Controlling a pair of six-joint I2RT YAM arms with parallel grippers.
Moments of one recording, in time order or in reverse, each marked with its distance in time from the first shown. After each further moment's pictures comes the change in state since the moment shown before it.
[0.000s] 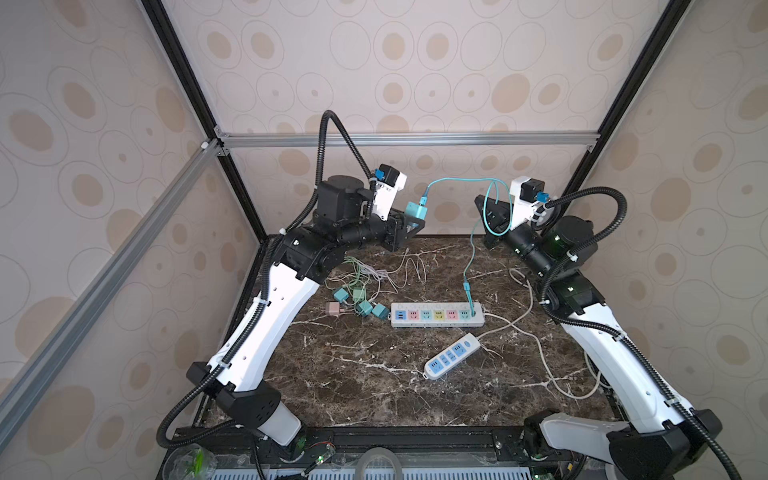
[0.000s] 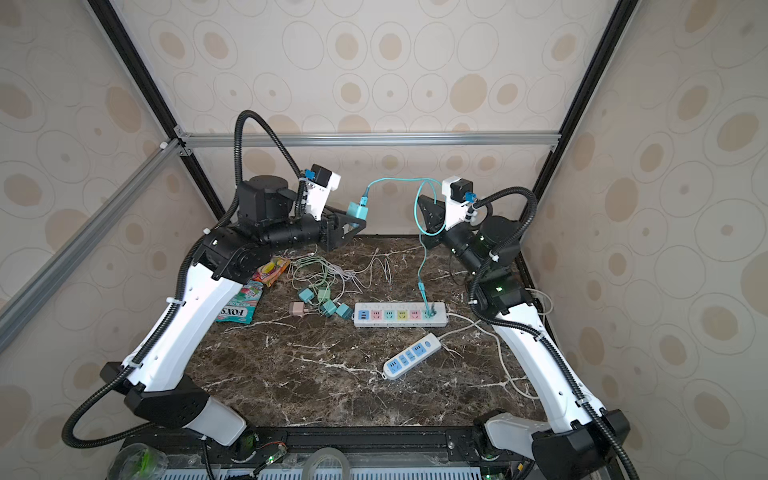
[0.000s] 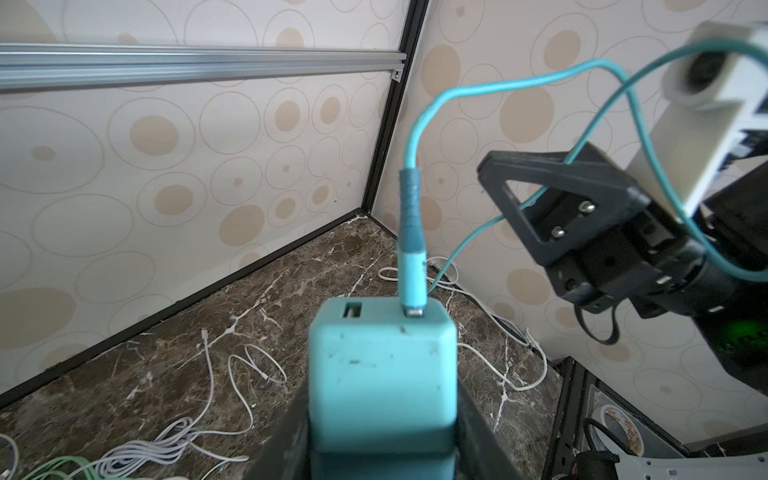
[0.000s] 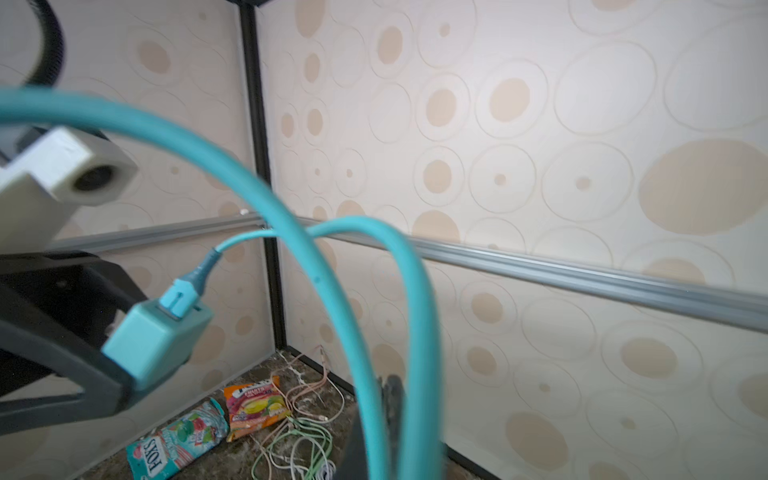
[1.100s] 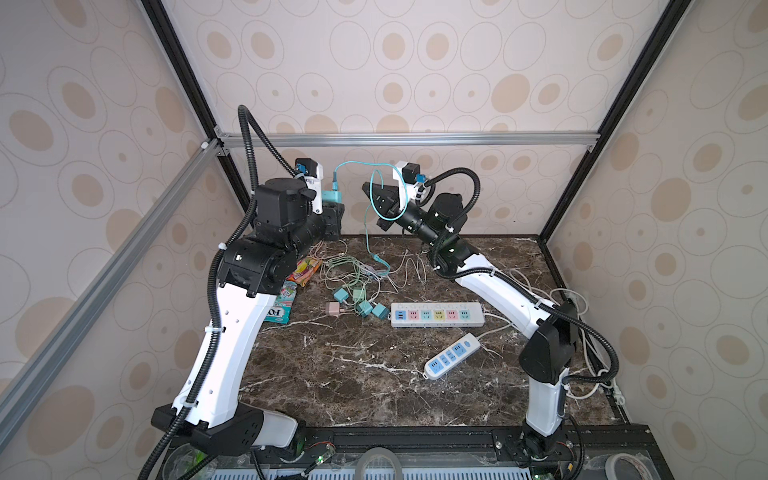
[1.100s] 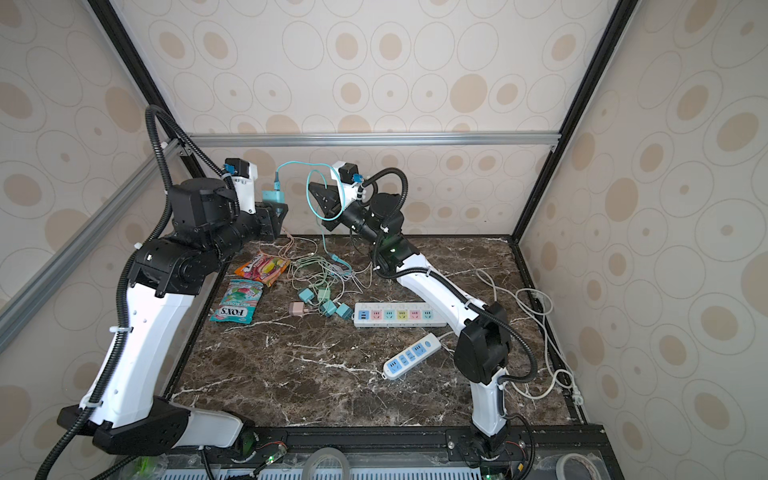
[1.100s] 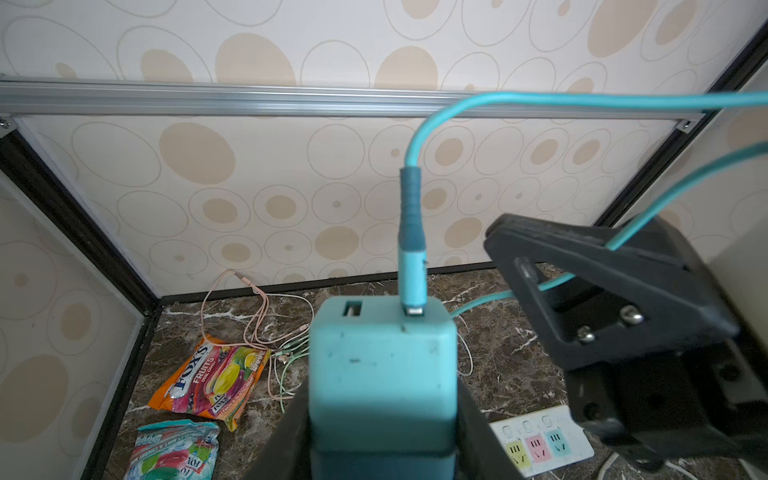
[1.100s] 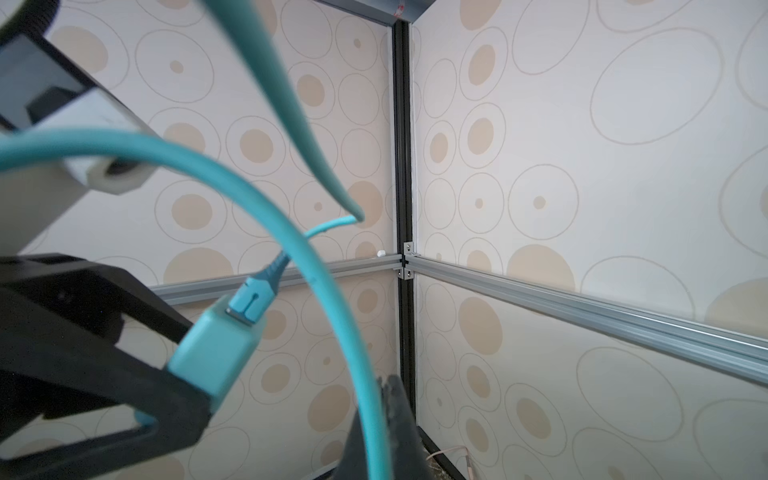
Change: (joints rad) left arm 0.239 -0.199 -0.078 -0.144 -0.481 0.001; right arm 0.403 0.693 0.586 0.306 -0.057 0.100
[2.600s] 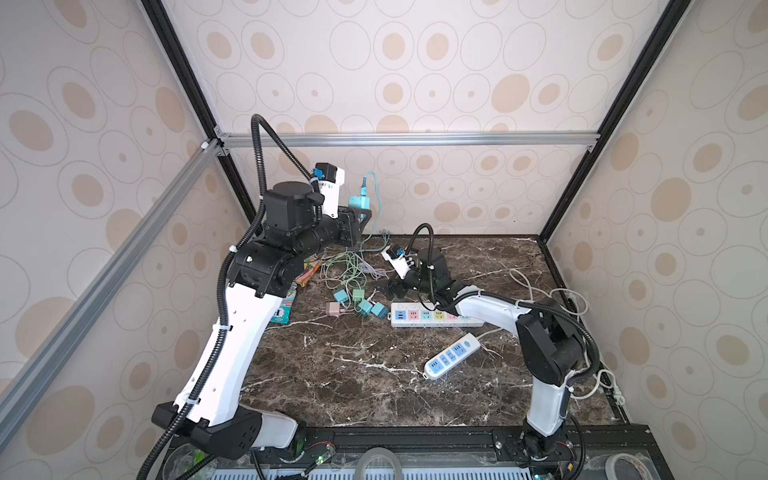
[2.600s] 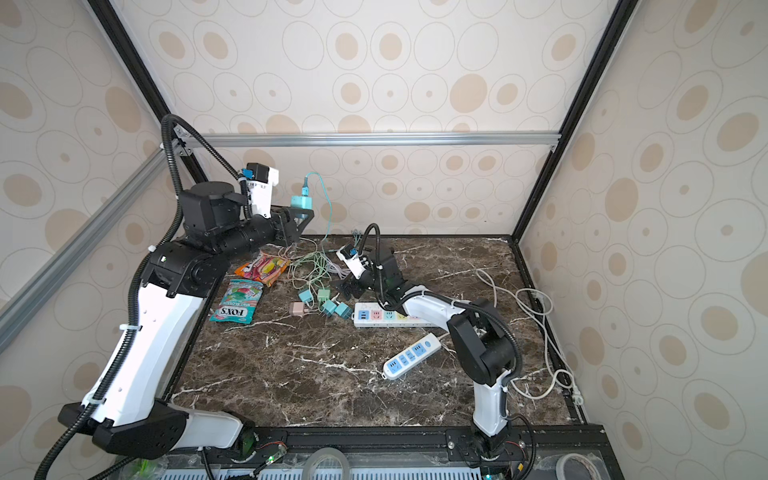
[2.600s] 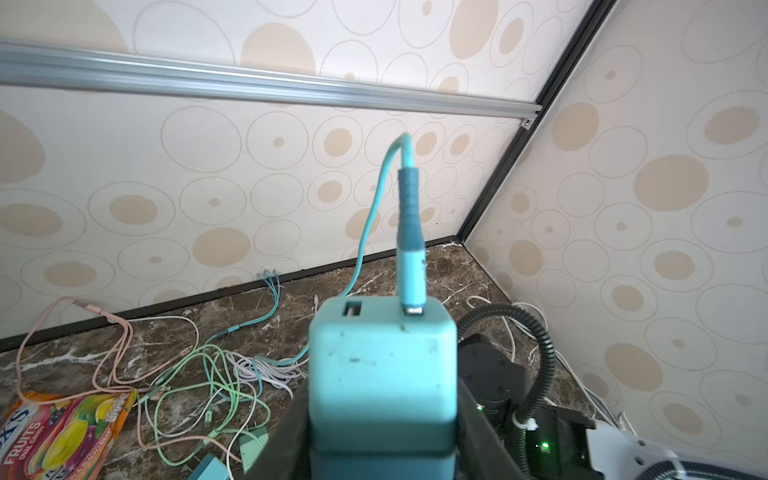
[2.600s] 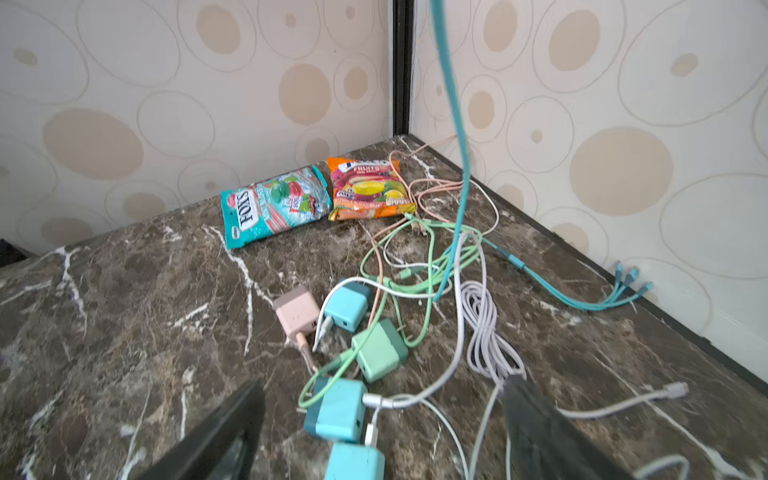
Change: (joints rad) left arm -0.023 -0.016 -0.060 0.106 0.316 -0.059; right arm -0.037 0.000 -0.570 -0.114 -0.023 -0.250
